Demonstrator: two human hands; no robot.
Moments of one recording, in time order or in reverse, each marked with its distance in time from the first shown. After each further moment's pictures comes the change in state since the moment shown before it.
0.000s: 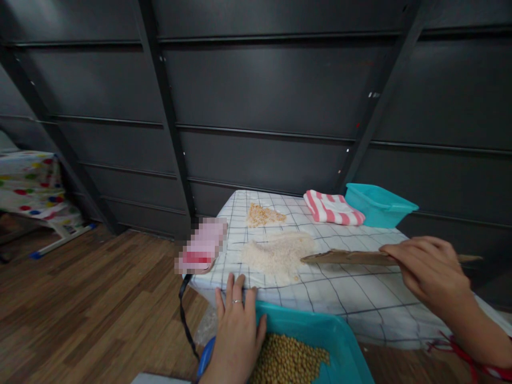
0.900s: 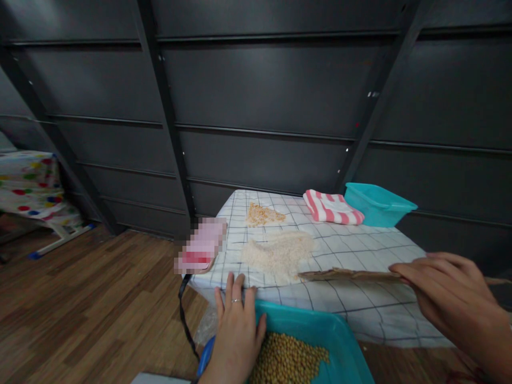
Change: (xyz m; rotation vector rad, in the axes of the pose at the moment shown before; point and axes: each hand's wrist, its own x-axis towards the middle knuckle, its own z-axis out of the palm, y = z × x) left_hand 0.008 0.003 -0.003 0.011 0.021 -0.016; right_hand 0.001 -0.017 -0.023 -0.022 -0.070 -0.032
